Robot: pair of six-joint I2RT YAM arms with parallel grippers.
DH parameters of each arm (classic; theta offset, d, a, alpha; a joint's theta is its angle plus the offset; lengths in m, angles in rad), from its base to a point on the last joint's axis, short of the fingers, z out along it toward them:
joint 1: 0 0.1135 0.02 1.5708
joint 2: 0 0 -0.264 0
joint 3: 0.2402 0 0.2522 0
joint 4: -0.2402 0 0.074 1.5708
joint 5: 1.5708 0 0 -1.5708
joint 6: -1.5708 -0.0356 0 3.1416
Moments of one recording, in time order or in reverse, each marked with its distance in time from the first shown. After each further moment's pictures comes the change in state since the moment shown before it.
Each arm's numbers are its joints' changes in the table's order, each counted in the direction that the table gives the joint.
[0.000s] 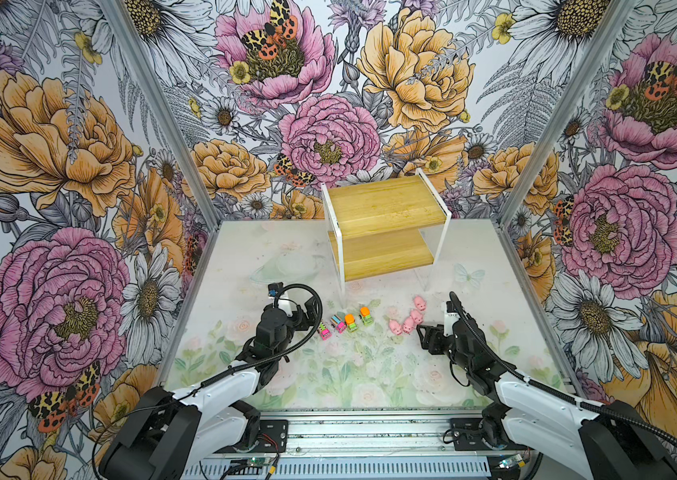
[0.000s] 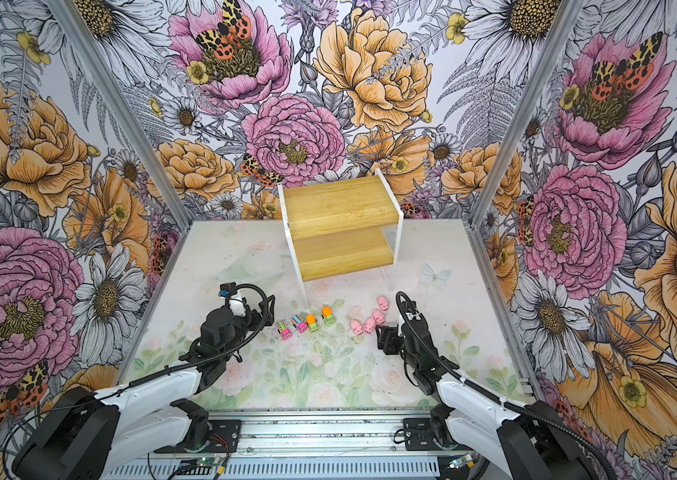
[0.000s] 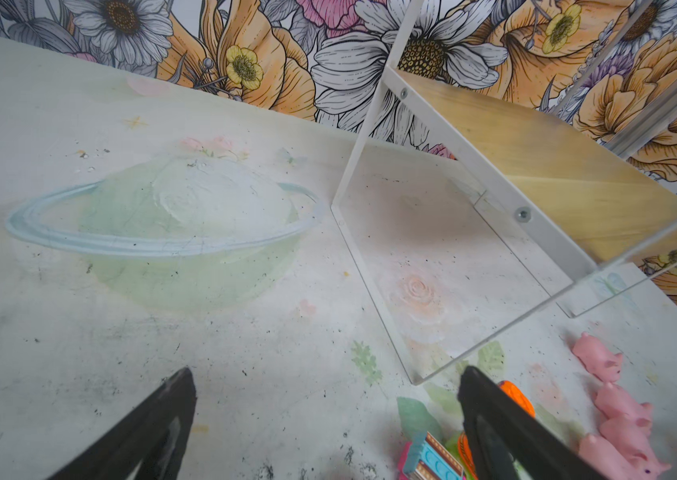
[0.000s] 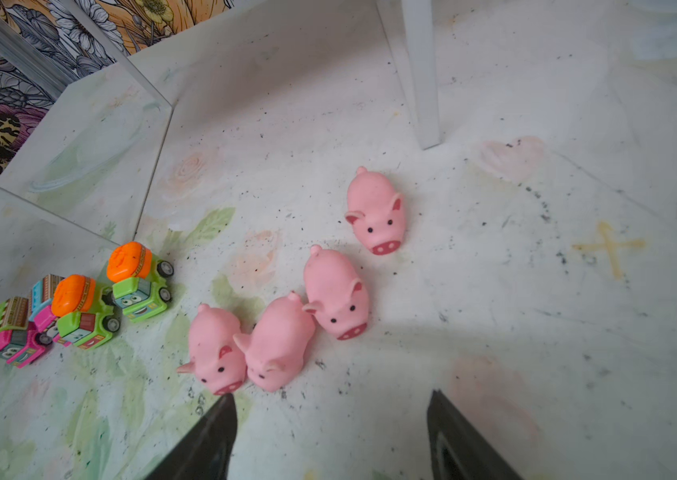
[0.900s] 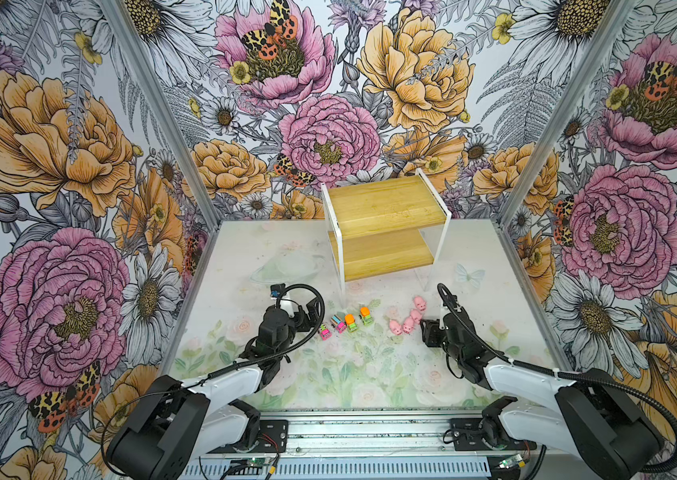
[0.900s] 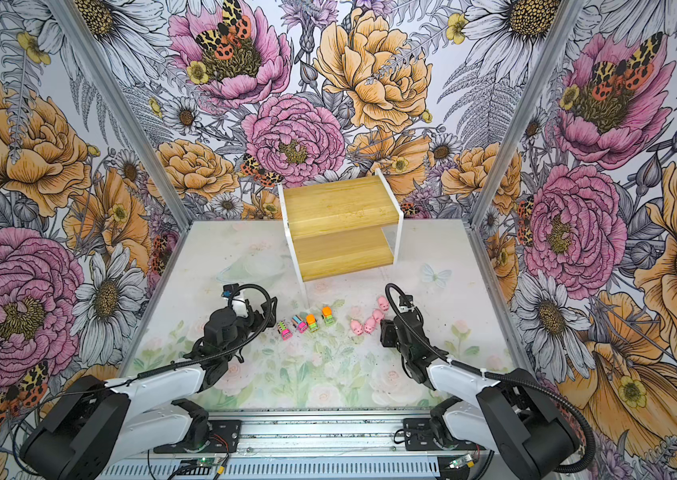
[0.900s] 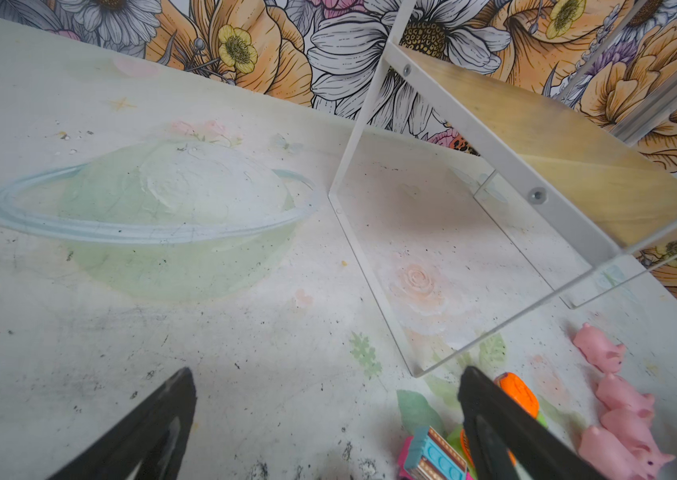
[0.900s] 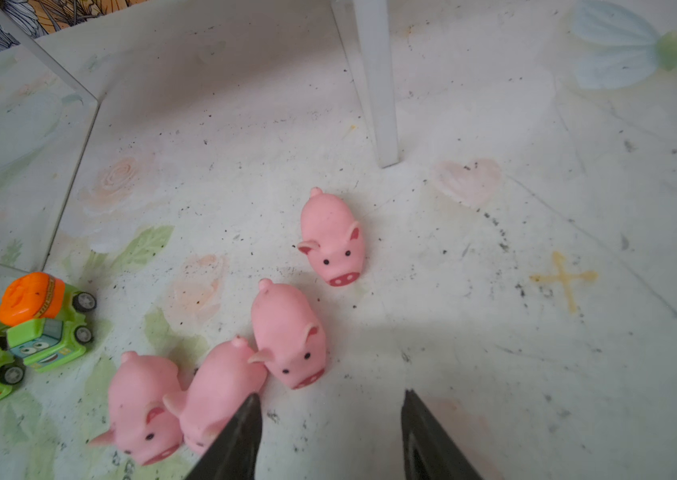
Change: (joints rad) left arm 0.000 -0.062 -0.008 0.053 0.025 0.007; right arm 0.014 -0.219 0.089 0.053 0.105 0.043
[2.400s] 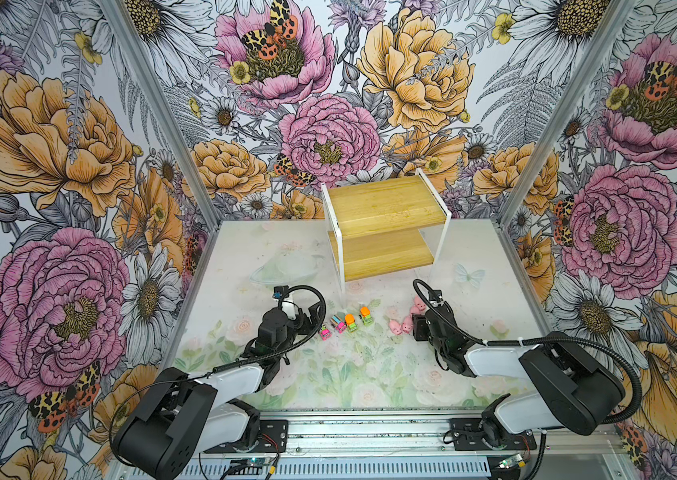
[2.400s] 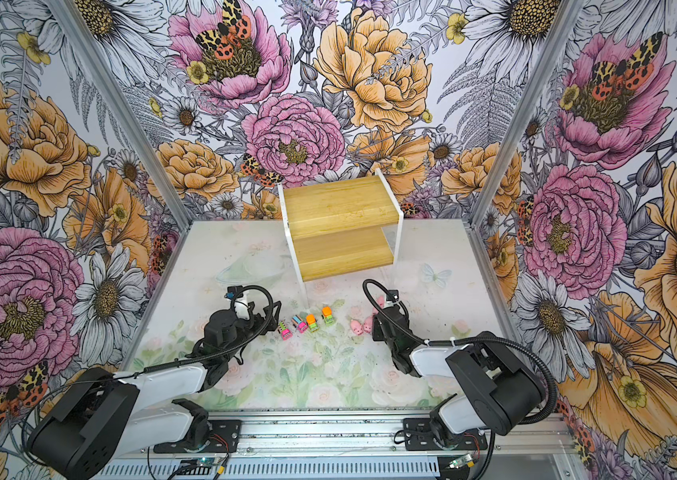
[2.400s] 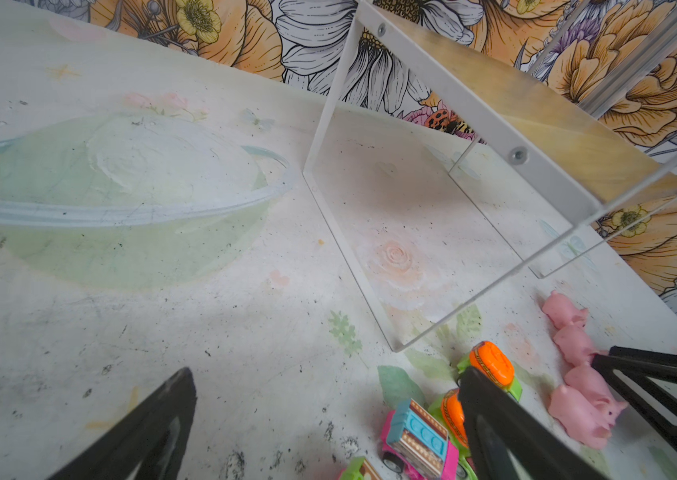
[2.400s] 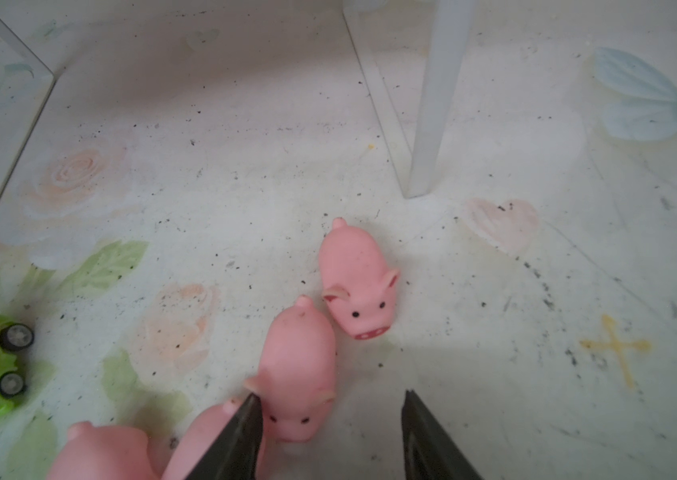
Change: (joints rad) left arm 0.028 -0.046 -0.023 0.063 0.120 0.000; right arm 0.082 -0.229 0.088 0.134 0.145 0.043
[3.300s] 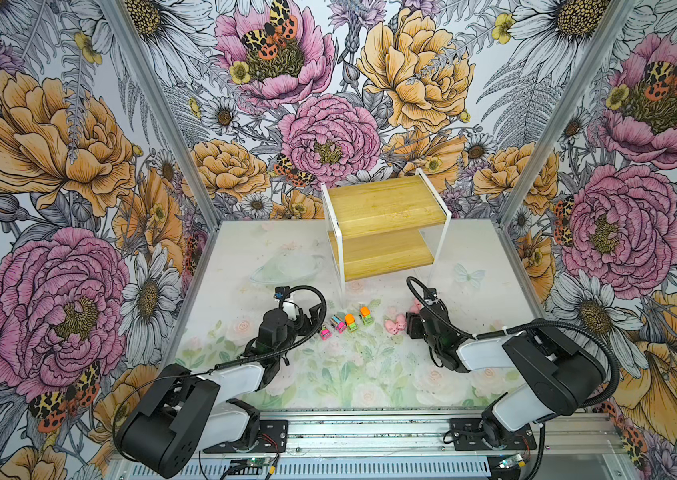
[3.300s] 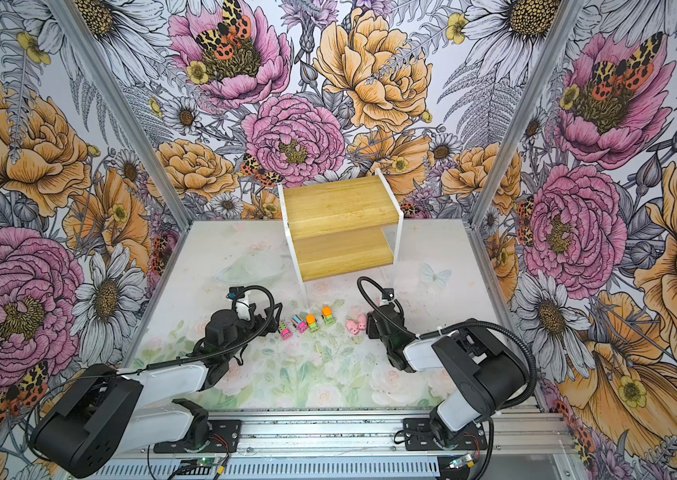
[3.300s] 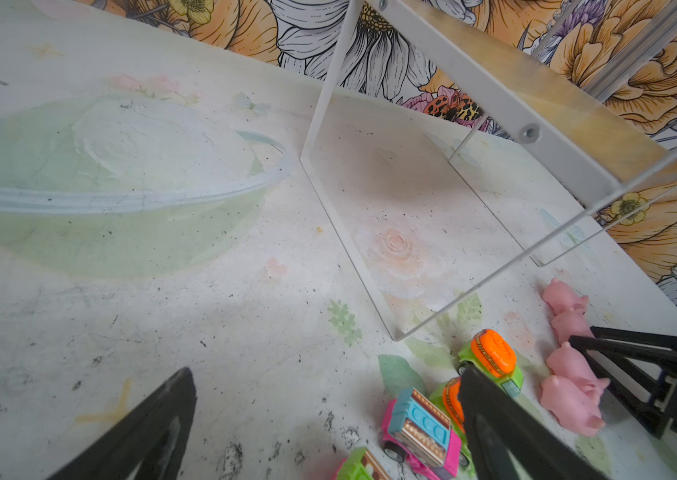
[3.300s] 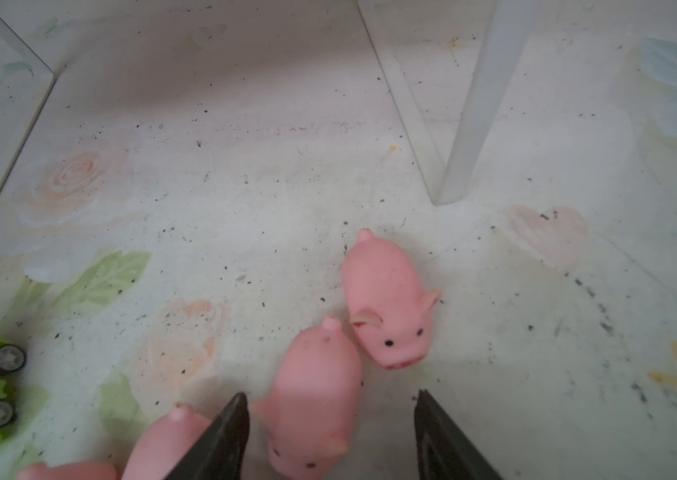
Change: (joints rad) left arm 0.007 -0.020 0.000 0.000 0.026 0.000; right arm 0.013 -0.117 0.037 0.084 0.006 -0.021
